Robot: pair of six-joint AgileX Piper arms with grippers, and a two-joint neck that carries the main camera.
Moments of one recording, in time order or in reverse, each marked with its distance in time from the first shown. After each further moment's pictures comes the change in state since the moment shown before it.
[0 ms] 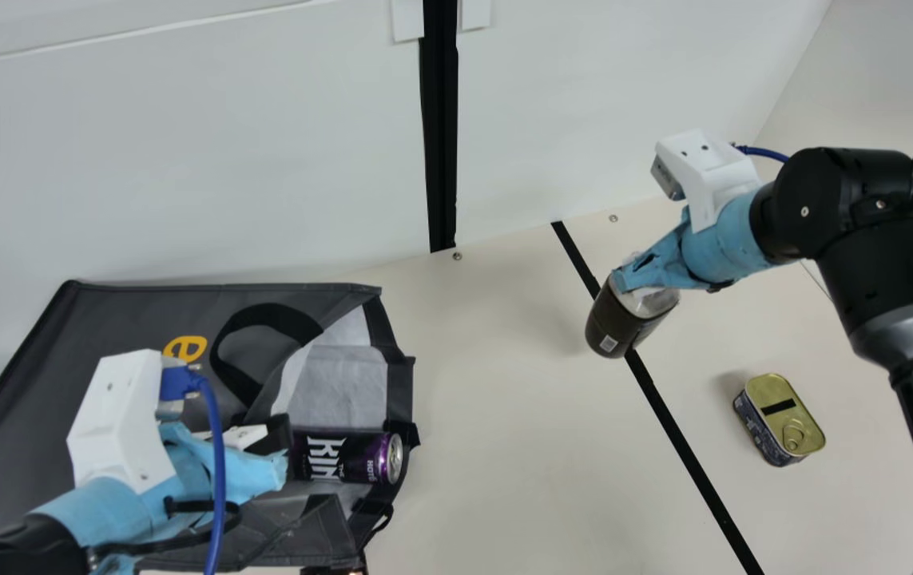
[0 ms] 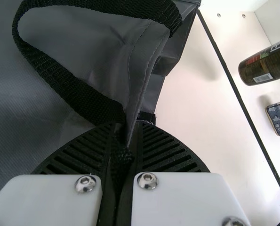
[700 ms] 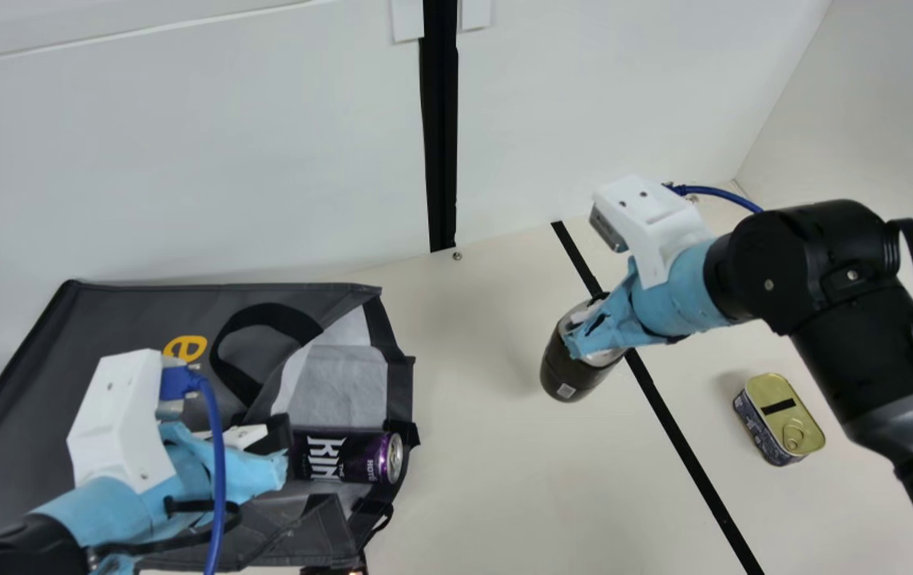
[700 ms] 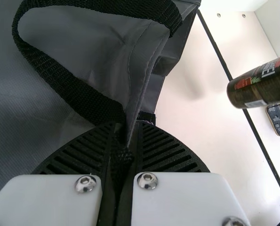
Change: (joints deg) left arm 0.0 0.0 0.0 0.0 0.0 0.0; right arm 11.6 -8.2 7.3 -1.4 1.1 3.0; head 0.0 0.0
